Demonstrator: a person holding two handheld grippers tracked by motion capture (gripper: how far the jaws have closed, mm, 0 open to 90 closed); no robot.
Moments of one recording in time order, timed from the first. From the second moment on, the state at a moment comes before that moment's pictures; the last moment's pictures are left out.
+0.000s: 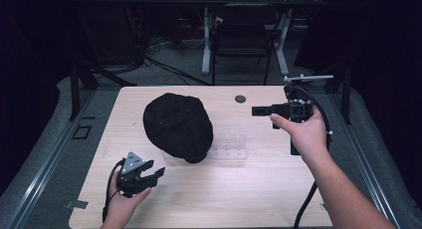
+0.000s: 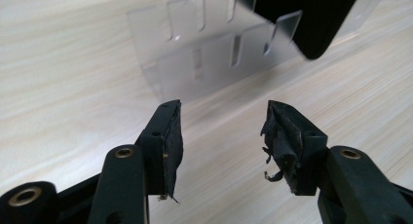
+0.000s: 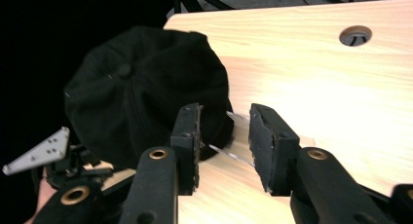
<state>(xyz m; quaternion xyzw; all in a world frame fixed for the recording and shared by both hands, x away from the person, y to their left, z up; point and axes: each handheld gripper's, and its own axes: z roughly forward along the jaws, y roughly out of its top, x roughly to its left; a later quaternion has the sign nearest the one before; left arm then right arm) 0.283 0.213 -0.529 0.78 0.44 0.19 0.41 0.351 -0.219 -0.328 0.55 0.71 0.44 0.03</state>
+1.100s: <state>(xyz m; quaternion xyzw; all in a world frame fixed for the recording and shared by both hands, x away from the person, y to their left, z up) 0.280 0.226 -0.552 0.77 0.45 0.18 0.42 0.292 -0.247 -0.483 0.57 0.72 0.37 0.14</state>
